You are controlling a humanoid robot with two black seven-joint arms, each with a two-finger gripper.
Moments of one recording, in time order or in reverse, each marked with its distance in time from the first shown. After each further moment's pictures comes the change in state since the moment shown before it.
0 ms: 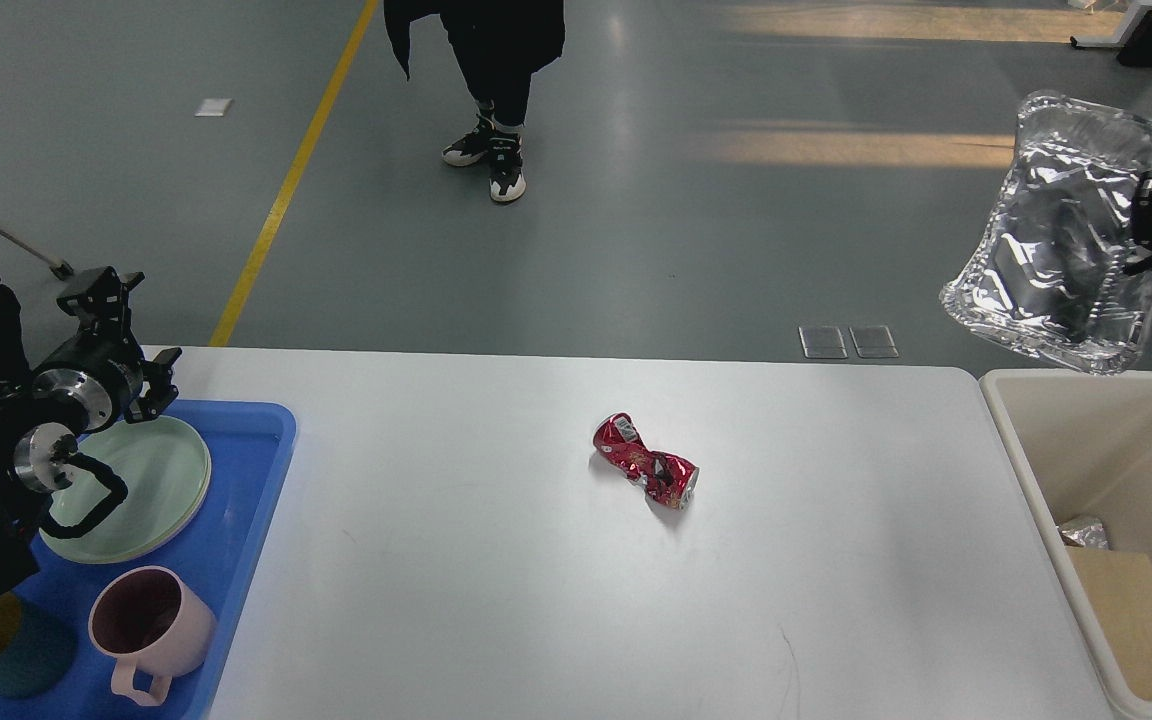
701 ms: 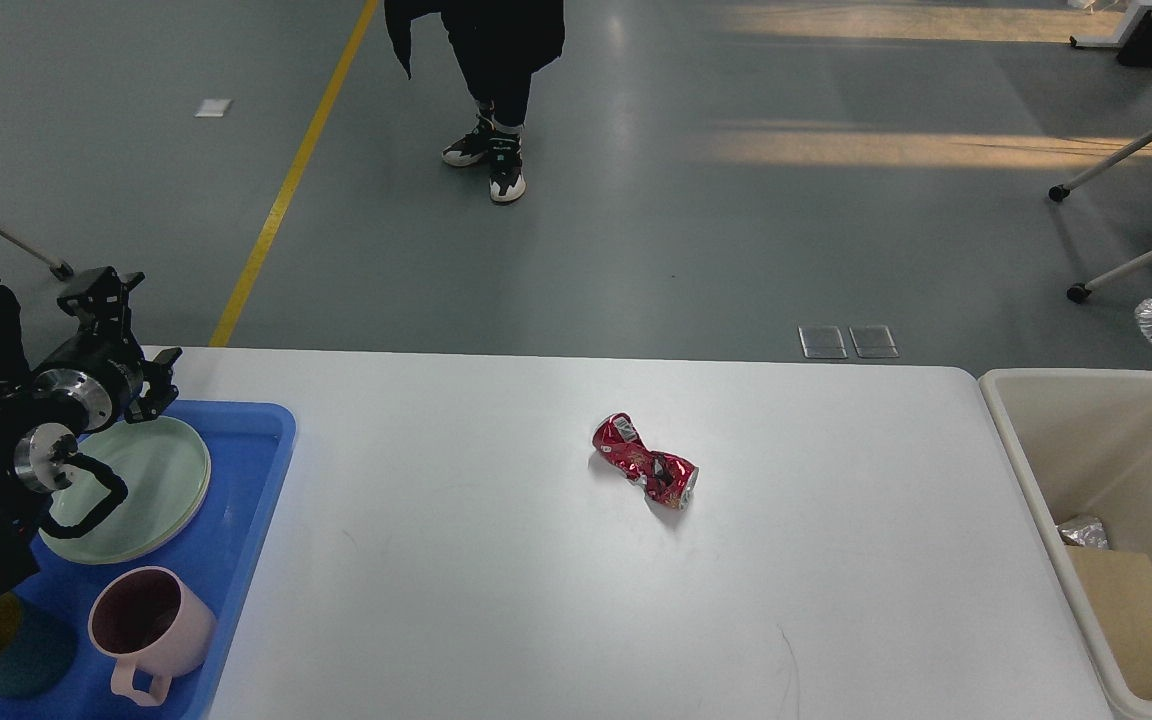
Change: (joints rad) left arm 0.000 0.000 0.000 0.000 0.000 -0.001 0.000; right arm -0.090 -0.261 0.002 -0.089 0.018 0.000 0.000
